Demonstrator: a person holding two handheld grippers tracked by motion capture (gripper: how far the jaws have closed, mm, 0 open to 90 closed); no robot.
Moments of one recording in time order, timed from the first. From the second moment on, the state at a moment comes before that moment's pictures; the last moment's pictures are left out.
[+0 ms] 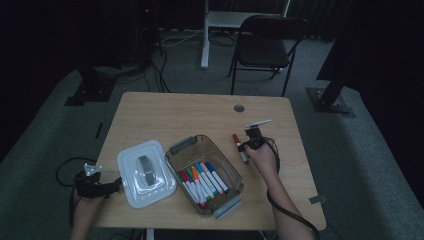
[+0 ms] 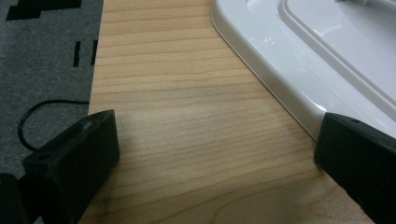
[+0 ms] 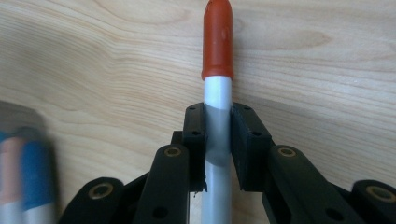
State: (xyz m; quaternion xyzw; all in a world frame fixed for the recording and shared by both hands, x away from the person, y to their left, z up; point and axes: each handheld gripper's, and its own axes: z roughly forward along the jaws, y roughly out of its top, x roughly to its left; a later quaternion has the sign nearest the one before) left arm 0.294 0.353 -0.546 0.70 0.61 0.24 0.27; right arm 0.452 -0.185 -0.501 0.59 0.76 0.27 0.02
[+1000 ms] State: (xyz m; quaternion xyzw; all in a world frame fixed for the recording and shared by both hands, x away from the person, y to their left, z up) left arm 0.294 0.353 -0.546 0.70 0.61 0.25 0.27; right arm 0.370 -0.159 -0.366 0.46 0.78 0.42 0.00
